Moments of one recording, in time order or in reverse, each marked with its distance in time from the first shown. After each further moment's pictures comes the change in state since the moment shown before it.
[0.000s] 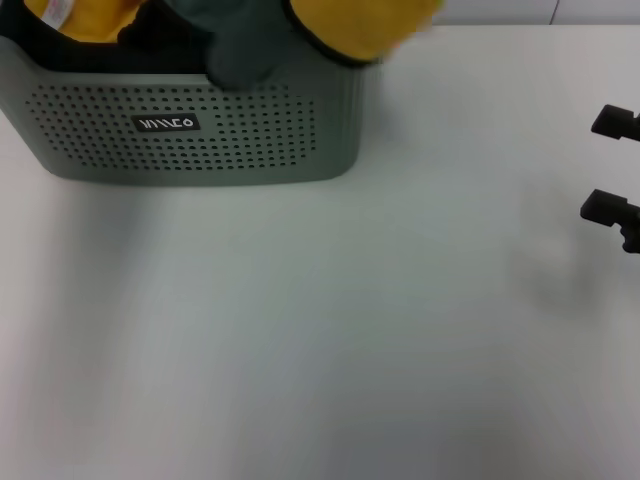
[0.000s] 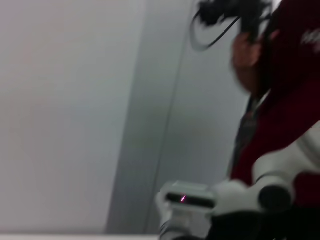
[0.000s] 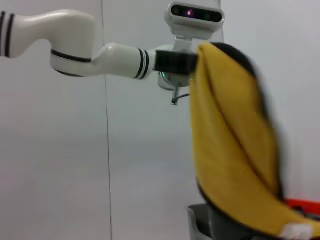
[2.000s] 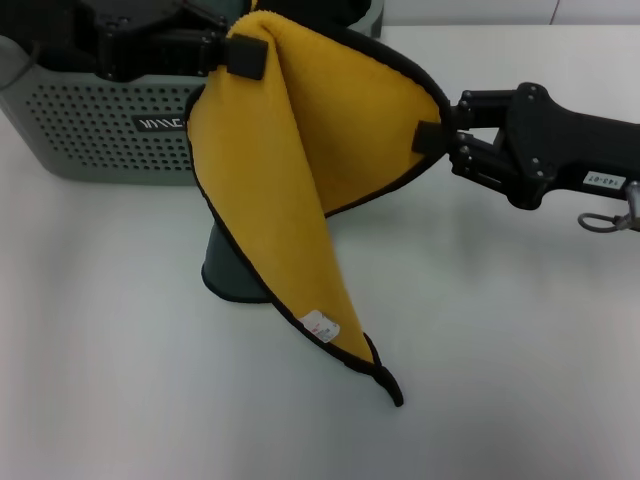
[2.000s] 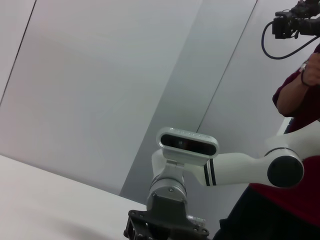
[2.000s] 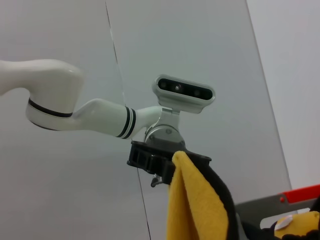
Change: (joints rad) left arm 0.370 -0.034 -0.001 0.058 0.022 -0.004 0.088; right arm 0.226 0.111 -0.084 0.032 -0.022 0.156 0.168
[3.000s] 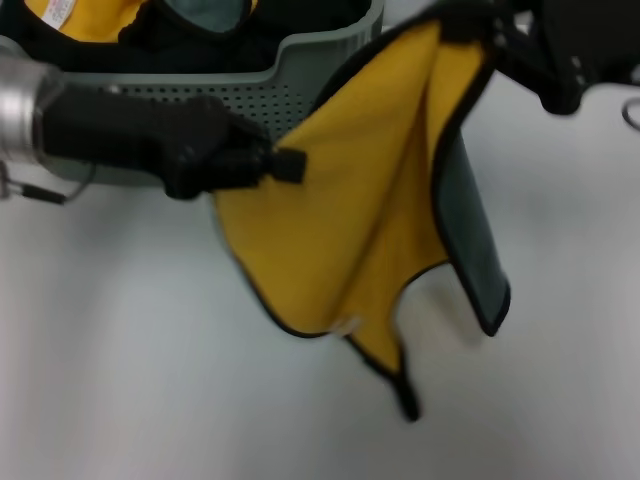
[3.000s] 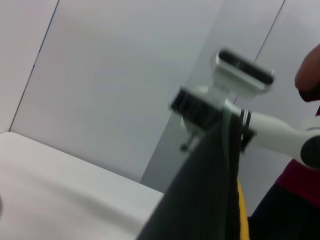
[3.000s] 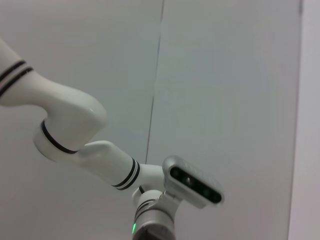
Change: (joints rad) left arm 0.090 -0.215 0.000 -0.210 0.005 -0.009 0.099; right arm -0.050 -0.020 -0.026 -0.450 0.041 0.032 0.100
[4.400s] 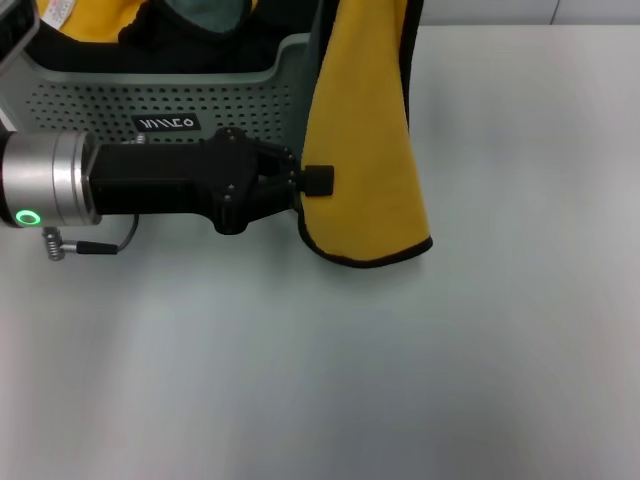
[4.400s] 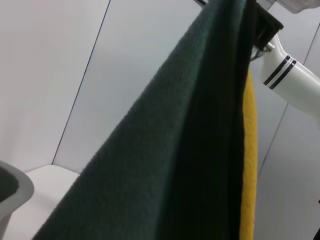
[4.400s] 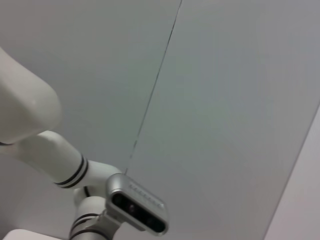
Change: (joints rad) left arm 0.098 -0.175 0.000 -0.151 -0.148 -0.044 0.110; right arm 0.255 -0.081 0.058 -0.242 -0.212 0.096 0.261
